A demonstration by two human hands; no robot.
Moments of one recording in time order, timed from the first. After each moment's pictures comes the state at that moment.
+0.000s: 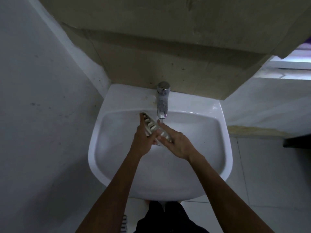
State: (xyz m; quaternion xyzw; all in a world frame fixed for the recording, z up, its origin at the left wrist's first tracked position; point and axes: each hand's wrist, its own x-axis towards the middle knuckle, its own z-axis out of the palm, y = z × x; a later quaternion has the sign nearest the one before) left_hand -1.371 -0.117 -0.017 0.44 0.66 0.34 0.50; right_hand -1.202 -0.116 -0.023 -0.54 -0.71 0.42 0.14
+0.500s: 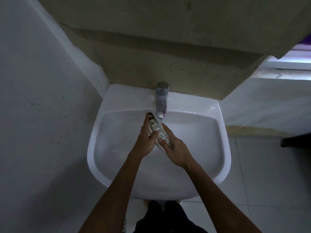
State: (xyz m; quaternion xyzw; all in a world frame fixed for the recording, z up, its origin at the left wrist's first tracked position) left_hand -1.368 -0.116 -0.031 0.51 0.62 0.31 0.51; right_hand -1.211 -0.144 -0.029 -0.58 -0.65 0.45 0.18
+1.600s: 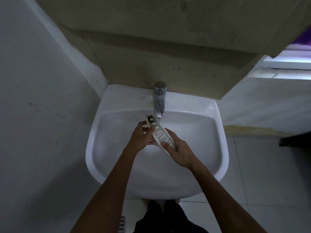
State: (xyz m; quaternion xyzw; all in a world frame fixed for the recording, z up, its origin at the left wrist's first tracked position) left_hand -1.374 -0.108 -0.020 0.35 0.65 0.32 0.59; right_hand -1.188 -0.149 -0.027 -0.56 -0.66 0.47 0.19
